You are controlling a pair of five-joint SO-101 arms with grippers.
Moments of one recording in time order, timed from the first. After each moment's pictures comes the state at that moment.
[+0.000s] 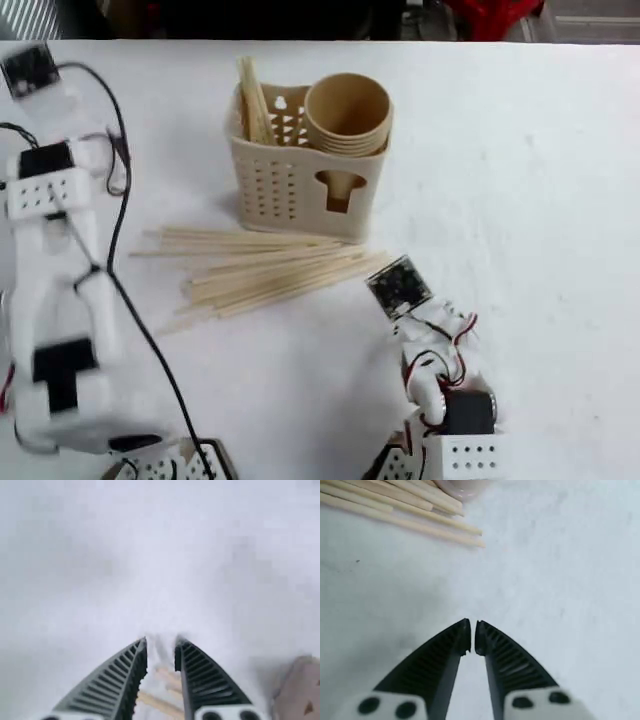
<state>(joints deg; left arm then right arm) -22.5 4.4 7.4 57.9 14.1 -5.6 -102.7 93.1 63.3 35.9</state>
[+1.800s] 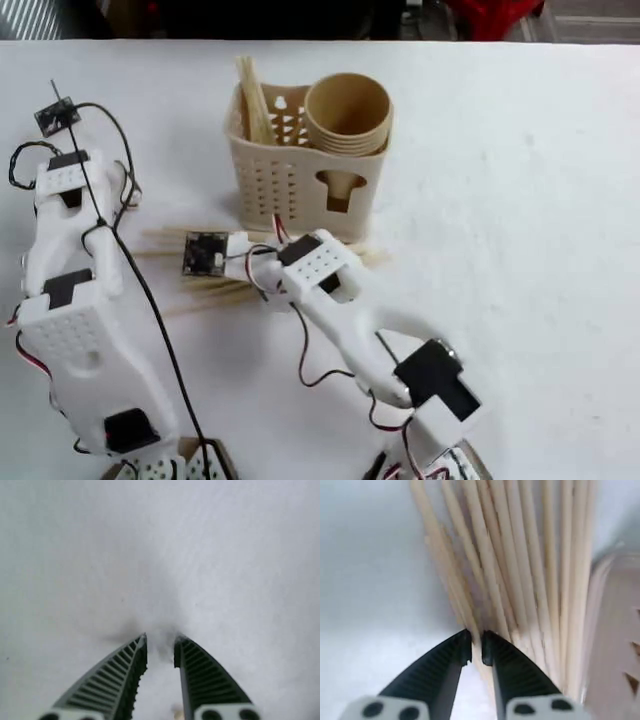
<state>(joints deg) -25.3 32.5 -4.5 54.1 16.2 -40.4 7.4 31.5 45.0 52.0</state>
